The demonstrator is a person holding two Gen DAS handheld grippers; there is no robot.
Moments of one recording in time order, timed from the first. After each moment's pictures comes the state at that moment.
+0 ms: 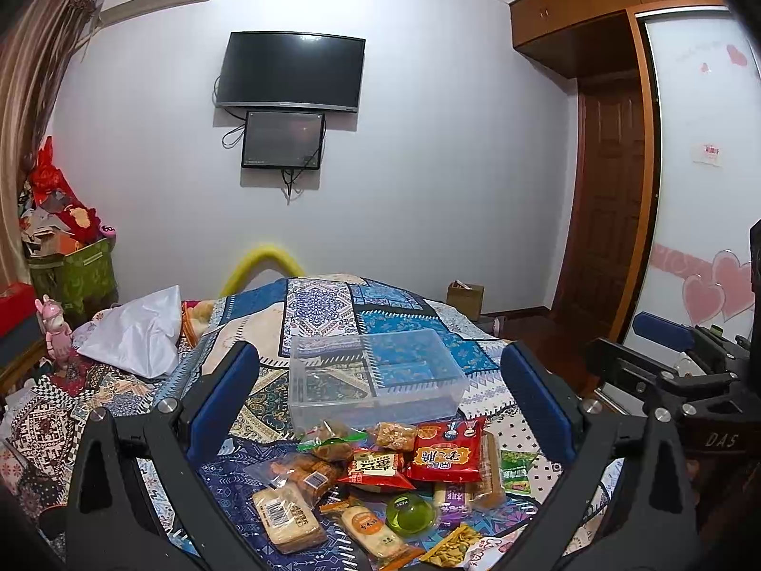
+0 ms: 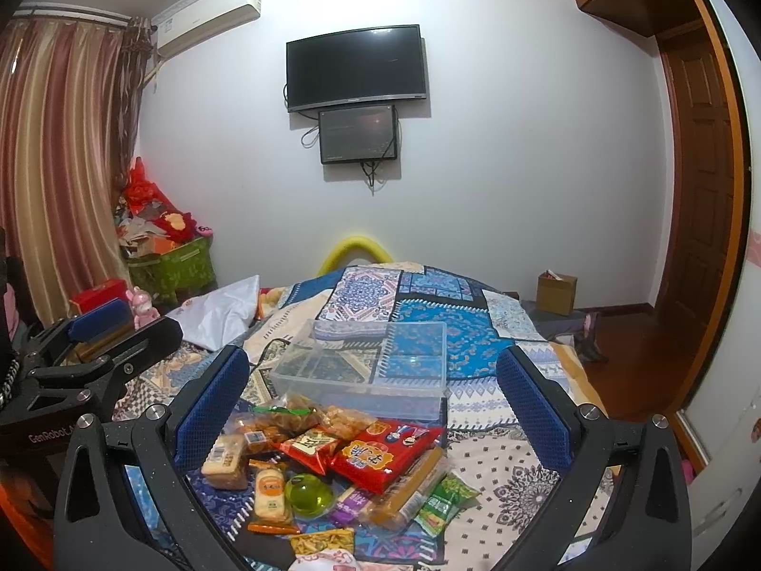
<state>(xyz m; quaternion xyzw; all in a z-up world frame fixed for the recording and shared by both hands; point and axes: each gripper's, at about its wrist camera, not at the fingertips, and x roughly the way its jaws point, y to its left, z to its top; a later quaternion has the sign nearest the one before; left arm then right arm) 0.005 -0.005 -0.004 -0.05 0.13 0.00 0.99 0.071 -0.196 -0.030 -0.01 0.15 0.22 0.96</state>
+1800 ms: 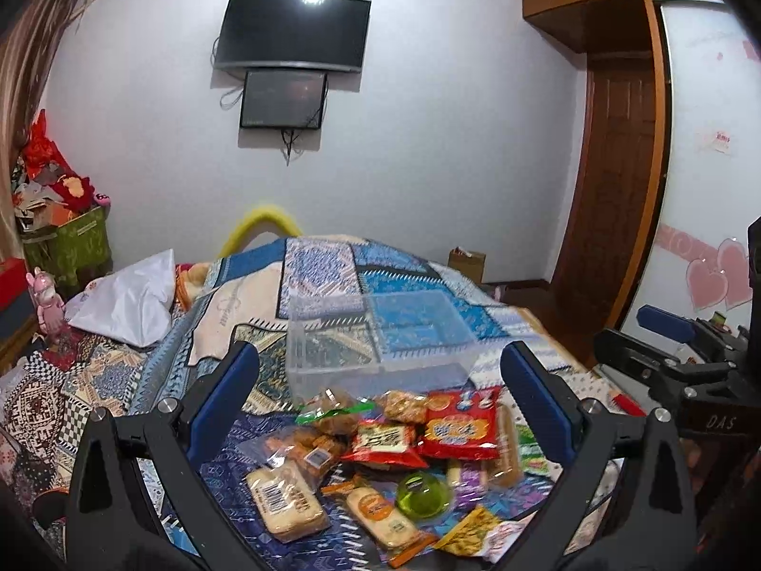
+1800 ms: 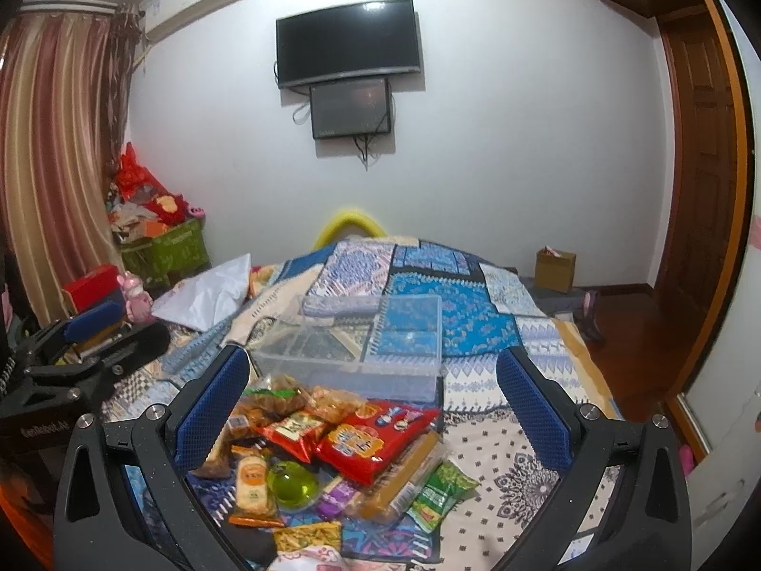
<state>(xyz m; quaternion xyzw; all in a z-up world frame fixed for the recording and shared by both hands) 0.034 0.011 -0.038 -0.05 0.19 0.00 0.98 0.100 -0.199 -0.058 -0.02 0.20 0.21 0.96</state>
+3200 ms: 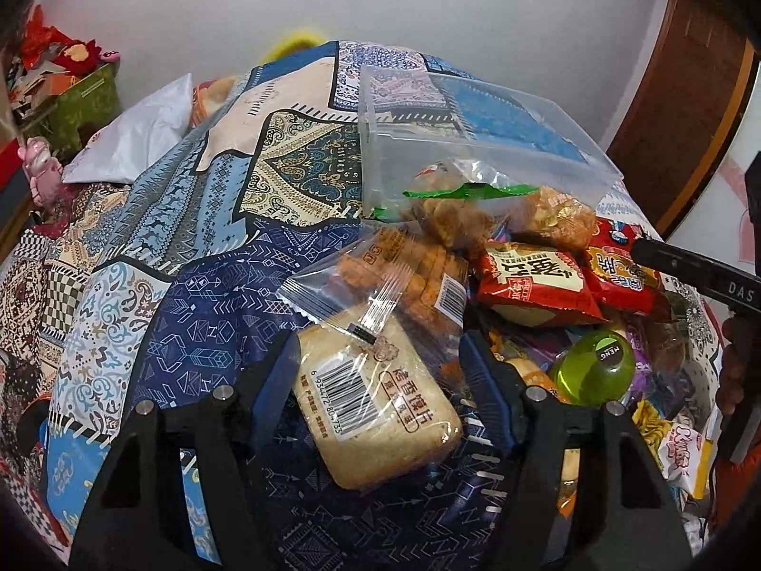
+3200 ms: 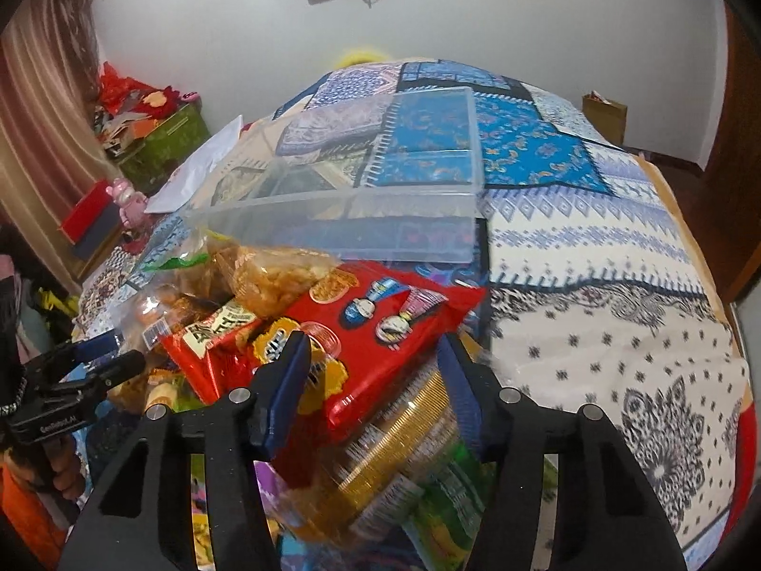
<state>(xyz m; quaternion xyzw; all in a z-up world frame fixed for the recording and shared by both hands) 0.101 0.076 -0.193 -0.10 0.43 0.02 0.90 0.206 -0.177 -0.168 -0.02 0.41 0.27 0.87</state>
